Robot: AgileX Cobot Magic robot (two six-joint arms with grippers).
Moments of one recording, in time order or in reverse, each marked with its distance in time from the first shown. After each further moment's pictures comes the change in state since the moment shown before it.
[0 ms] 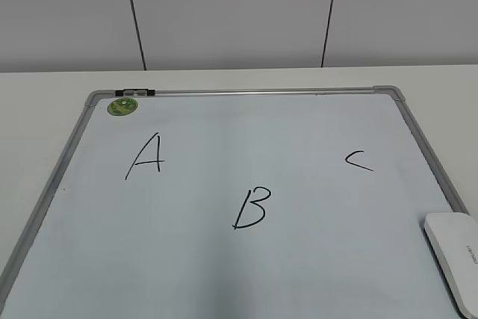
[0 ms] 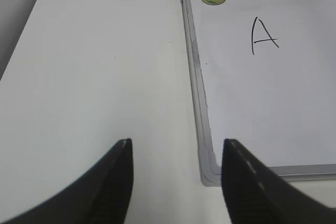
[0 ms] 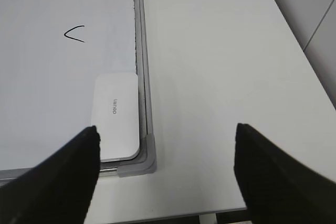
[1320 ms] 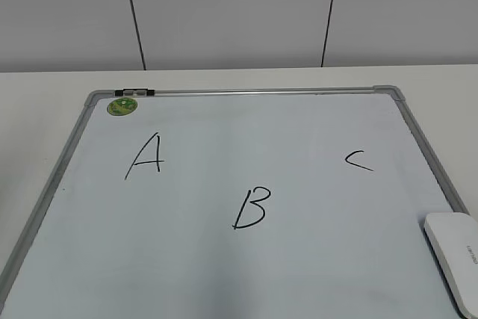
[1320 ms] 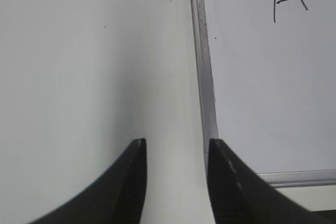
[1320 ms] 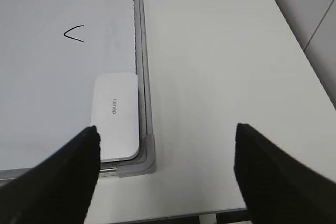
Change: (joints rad) left arm 0.000 0.849 -0.312 0.018 -0.094 0.000; right arm 0.000 0.000 0.000 0.000 0.000 0.000
